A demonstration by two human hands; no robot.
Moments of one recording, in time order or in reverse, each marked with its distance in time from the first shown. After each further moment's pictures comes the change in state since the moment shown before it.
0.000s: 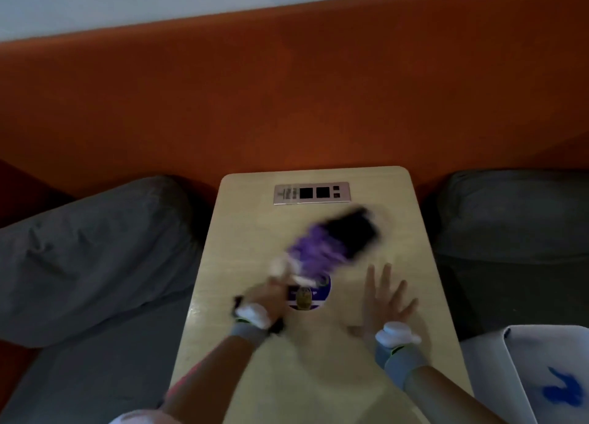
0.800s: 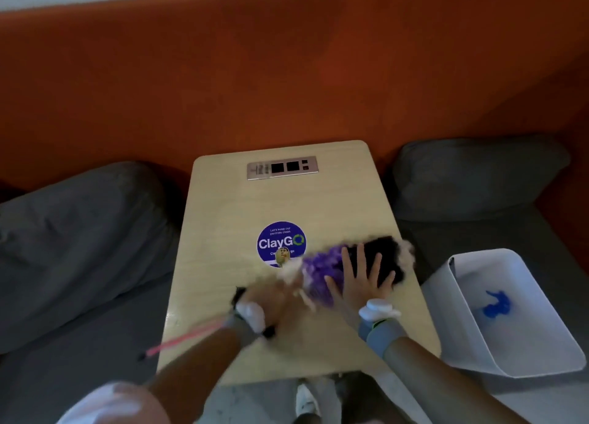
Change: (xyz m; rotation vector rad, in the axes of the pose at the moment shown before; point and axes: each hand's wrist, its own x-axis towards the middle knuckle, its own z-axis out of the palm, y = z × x) left_hand -0.071 -0.002 0.042 0.243 0.032 0.536; right_hand -0.070 0.026 0.012 -0.043 0.011 -0.093
